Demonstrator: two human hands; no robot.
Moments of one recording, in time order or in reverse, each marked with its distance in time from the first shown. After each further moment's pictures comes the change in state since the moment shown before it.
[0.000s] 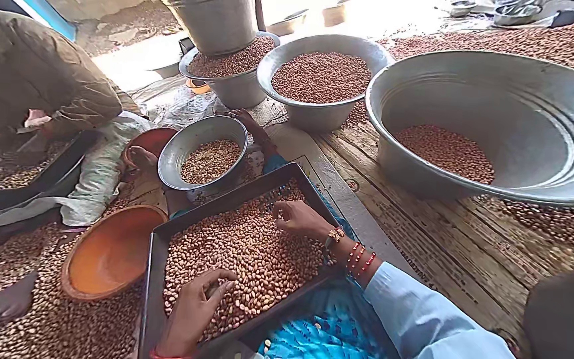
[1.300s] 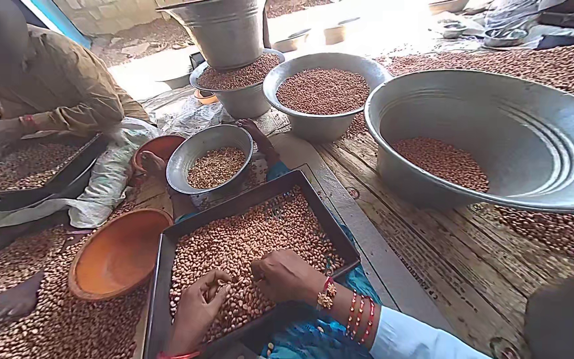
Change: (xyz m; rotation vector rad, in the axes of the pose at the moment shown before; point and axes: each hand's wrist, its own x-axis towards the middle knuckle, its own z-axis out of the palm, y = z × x) left_hand -0.008 -0.016 0.006 -0.067 0.140 -0.051; right_hand -0.043 -0.072 0.064 -0.270 -0.207 -0.160
